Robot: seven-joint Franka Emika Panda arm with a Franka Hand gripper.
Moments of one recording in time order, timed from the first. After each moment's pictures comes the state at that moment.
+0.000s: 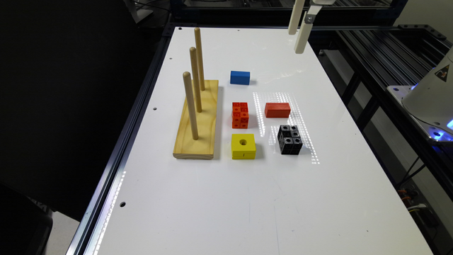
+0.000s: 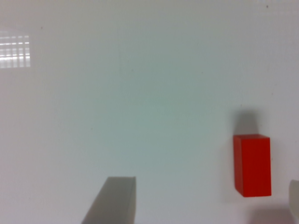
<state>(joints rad) -0.15 -0.31 0.00 -2.68 -0.01 2.42 0.66</state>
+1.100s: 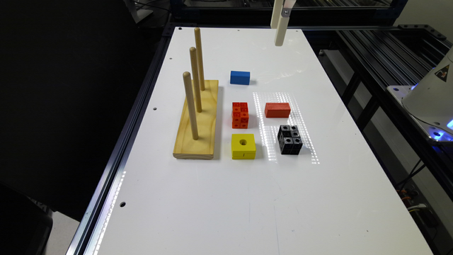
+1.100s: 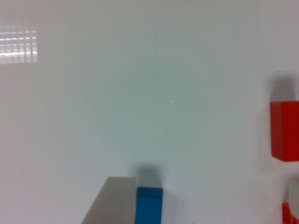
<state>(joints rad) -0.23 -0.18 0.00 -2.56 -0.01 2.42 0.59</state>
